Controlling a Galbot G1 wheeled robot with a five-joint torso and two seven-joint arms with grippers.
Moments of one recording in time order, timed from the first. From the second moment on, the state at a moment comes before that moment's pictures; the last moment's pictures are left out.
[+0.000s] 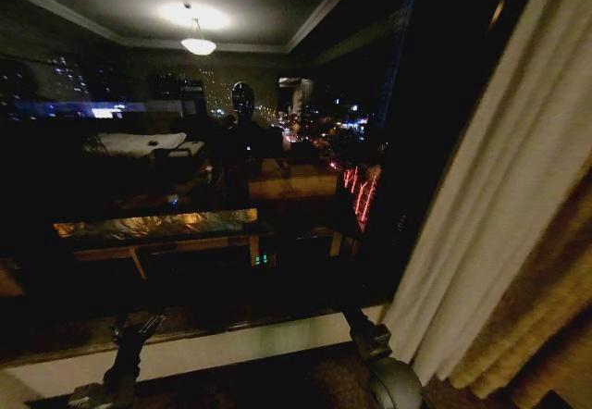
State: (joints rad) left arm 1.60 -1.38 -0.88 -1.86 -0.56 -0.31 0.17; right arm -1.39 1.21 0.31 1.99 0.16 0.03 0.09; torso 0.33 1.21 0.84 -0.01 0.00
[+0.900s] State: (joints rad) left arm 1.60 -1.38 -0.88 -1.86 -0.56 -0.31 0.17; right arm -1.39 1.21 0.31 1.99 0.16 0.03 0.09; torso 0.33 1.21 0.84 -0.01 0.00
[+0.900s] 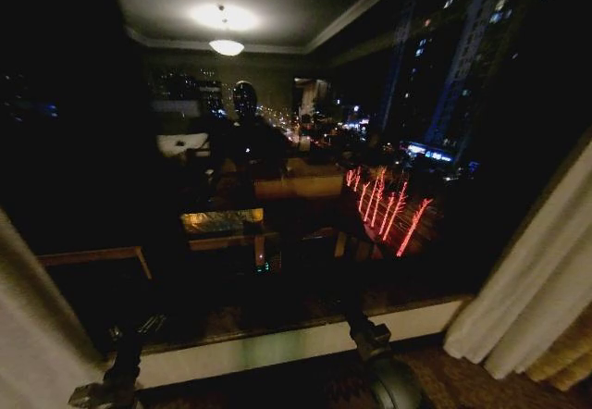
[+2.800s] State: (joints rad) left arm 1.60 -1.38 -0.88 -1.86 -0.56 -0.31 0.17; right arm -1.39 1.21 0.31 1.99 0.16 0.03 0.09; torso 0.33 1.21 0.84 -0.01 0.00
